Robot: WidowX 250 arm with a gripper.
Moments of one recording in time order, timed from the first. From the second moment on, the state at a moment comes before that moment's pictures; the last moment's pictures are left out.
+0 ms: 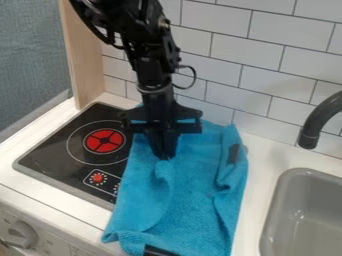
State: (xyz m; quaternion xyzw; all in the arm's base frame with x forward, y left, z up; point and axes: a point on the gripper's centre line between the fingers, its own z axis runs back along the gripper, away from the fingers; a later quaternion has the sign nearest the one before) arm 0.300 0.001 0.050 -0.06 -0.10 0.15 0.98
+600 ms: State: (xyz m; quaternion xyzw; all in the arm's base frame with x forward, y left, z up) arm 0.268 0.092 0.069 -0.09 -0.09 0.17 0.98
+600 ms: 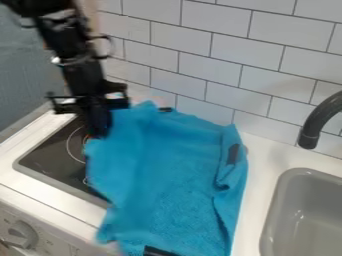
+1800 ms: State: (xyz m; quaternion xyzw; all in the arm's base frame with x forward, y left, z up) arm 0.238 0.193 0.047 -0.08 -0.04 0.26 0.96
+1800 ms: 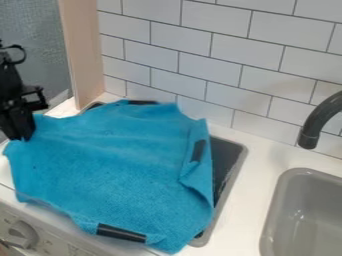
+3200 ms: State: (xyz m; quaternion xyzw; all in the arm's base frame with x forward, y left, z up) arm 0.253 0.171 0.096 -0.07 -0.08 0.23 0.97
